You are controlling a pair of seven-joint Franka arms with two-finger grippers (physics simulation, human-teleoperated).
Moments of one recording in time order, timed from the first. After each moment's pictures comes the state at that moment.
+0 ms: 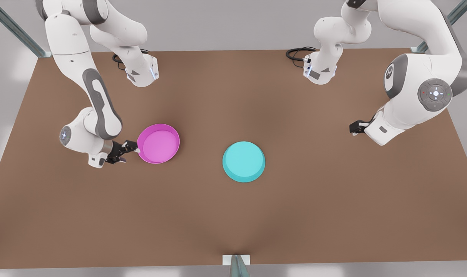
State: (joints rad) left arm -0.12 0.20 -0.02 -1.41 0.07 1.44 -0.07; right arm -0.06 0.31 0.03 -2.21 0.53 2.36 -0.89
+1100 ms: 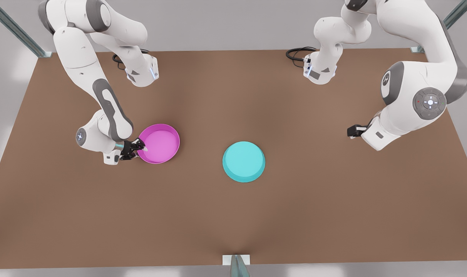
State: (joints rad) left arm -0.12 0.23 -0.02 -1.41 0.07 1.45 -0.08; right arm -0.02 0.38 0.03 -2.29 0.63 2.44 -1.12
